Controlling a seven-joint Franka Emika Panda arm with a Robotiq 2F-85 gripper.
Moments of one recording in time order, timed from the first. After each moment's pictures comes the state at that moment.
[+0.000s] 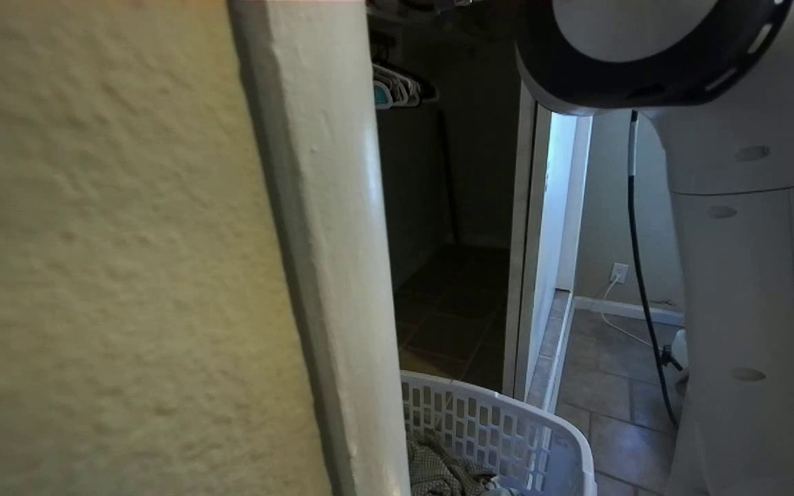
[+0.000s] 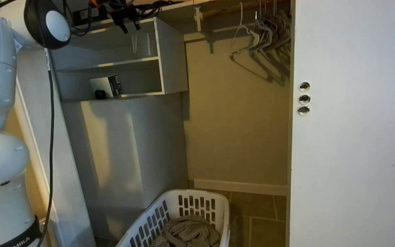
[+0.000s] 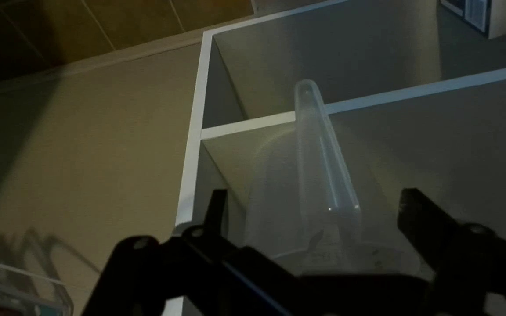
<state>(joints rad) 0.35 0.26 0.29 -0.70 -0.27 1.50 0.32</state>
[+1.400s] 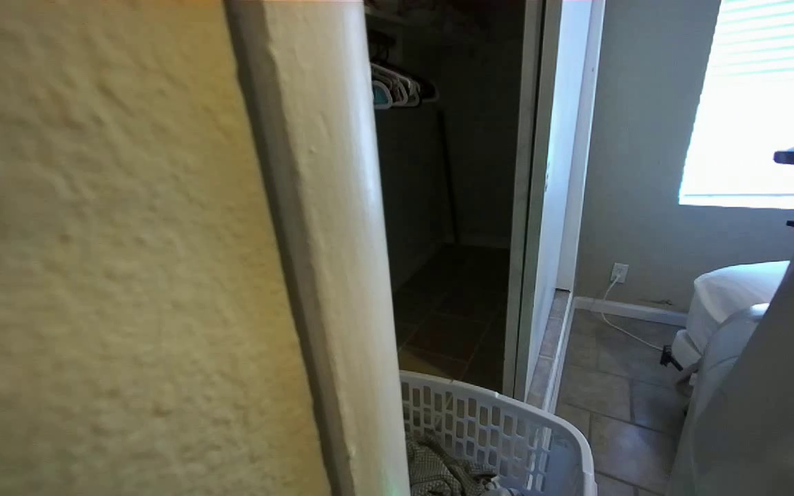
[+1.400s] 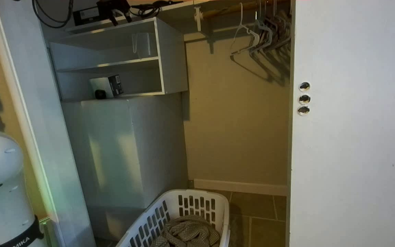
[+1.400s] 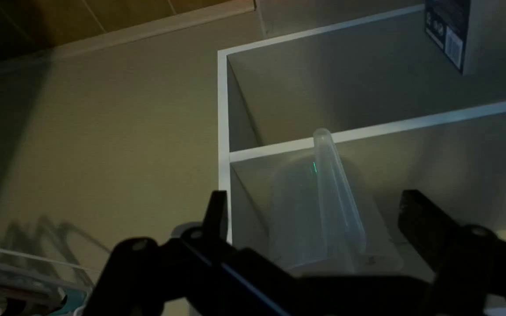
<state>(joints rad) 0.25 -0.24 0.19 -1.39 -0.03 1.81 0.22</state>
